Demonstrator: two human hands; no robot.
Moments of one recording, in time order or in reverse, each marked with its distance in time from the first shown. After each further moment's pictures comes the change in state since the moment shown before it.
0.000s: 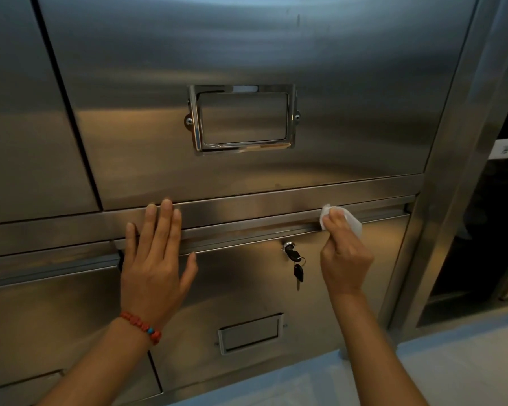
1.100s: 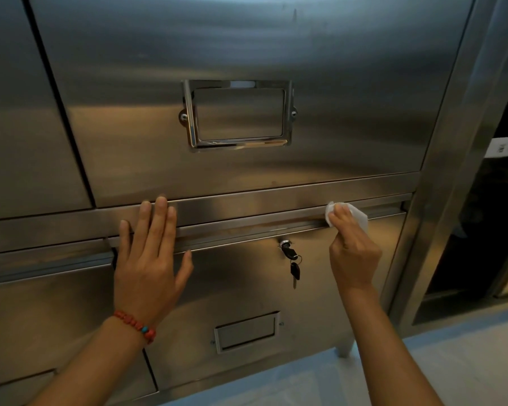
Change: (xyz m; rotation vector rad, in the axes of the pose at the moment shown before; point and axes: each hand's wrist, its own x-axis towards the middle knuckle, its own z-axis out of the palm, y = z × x) left_hand 0.001 0.001 -0.002 0.005 -0.016 -0.001; right_hand 0.005 0.020 -0.007 -0.024 -0.031 -0.039
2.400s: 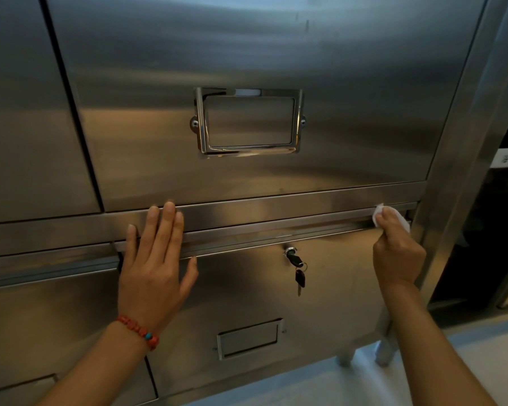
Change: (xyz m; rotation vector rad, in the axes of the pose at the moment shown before) left_hand -0.001 -0.003 0.002 -0.003 0.005 0.018; right_hand 0.011 0.072 -0.004 -0.141 0.051 0.008
